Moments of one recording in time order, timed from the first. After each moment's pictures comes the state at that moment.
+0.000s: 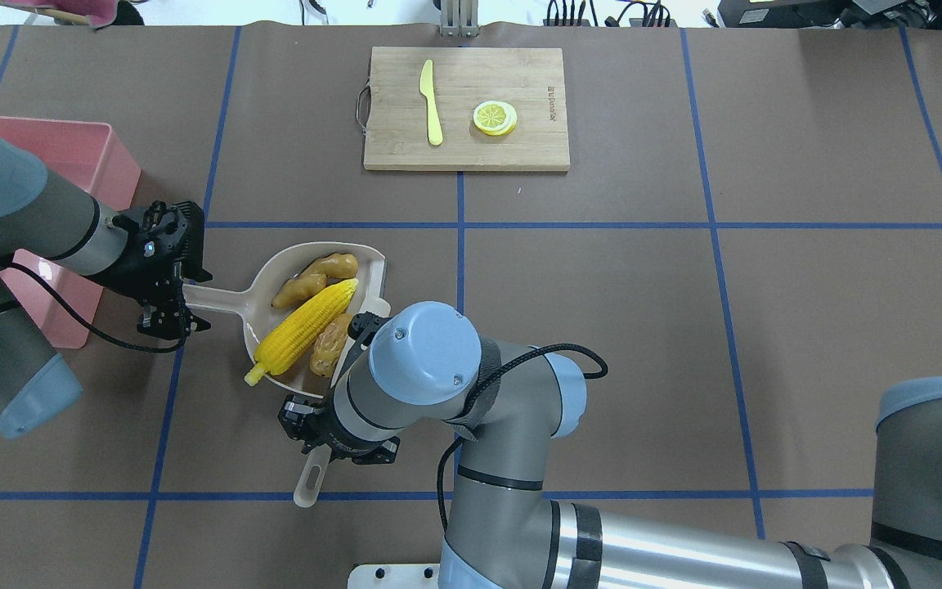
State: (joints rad) left arm -0.78 -1.78 -1.77 -2.01 -2.21 0.35; right arm 0.28 -0.72 1.49 -1.09 1.98 1.80
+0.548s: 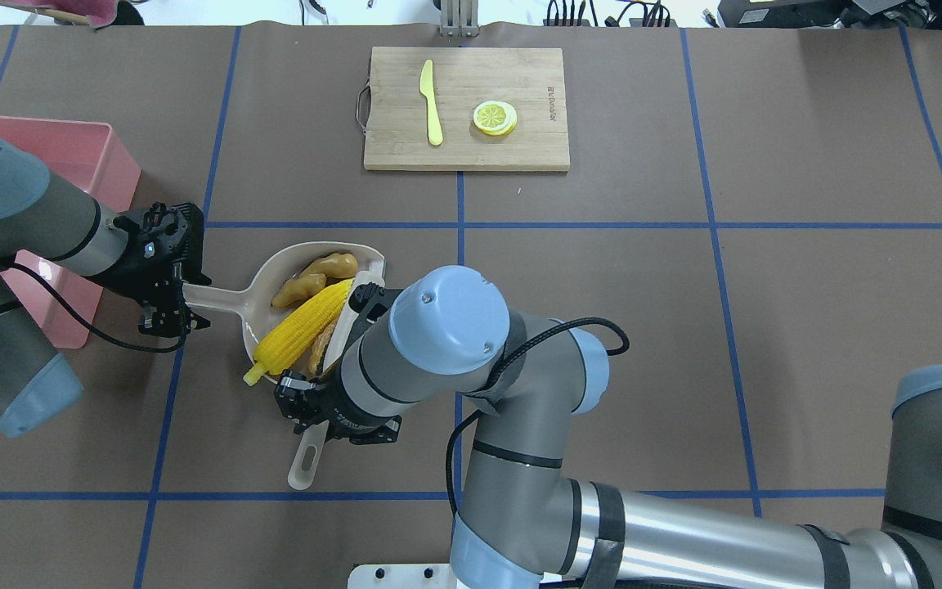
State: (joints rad) left arm -0.78 -1.78 -1.75 -2.02 -2.21 0.34; right arm 0.34 -0.74 1.60 -1.11 2.04 1.80
